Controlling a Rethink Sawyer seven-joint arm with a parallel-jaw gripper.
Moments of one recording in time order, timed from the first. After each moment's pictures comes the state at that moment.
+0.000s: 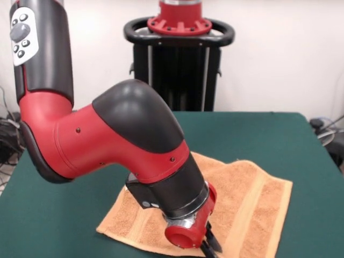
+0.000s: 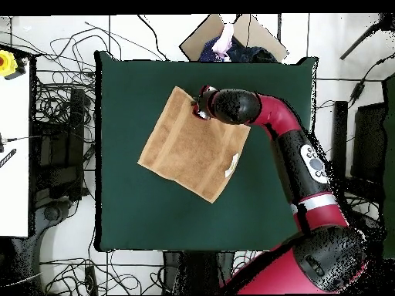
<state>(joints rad) -0.84 -0.10 0.98 1.22 -0.62 0.85 0.42</state>
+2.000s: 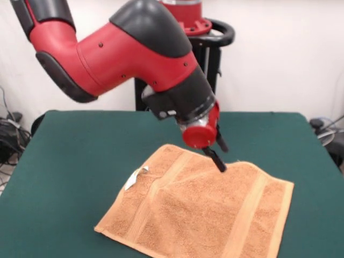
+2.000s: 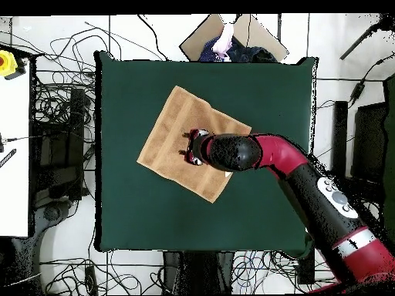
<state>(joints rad) -1.00 -0.37 0.96 1.80 -0.52 0.71 0.42</state>
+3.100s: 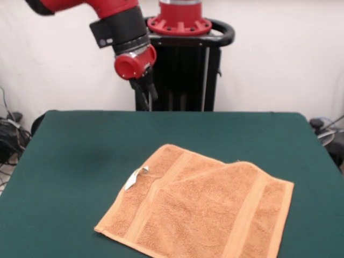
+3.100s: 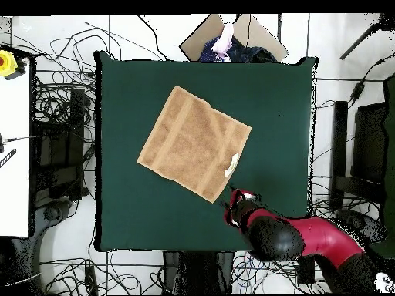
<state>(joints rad) -1.21 -0.78 0.82 2.25 -0.60 0.31 0.43</state>
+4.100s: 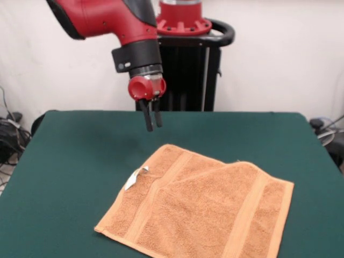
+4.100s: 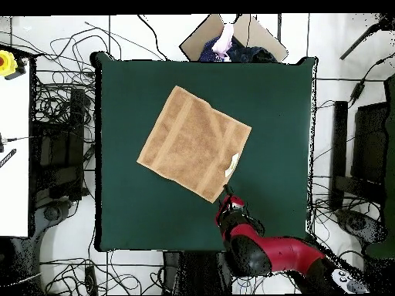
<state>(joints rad) -0.97 -0.56 0.36 2.21 -0.75 -0.26 0.43</state>
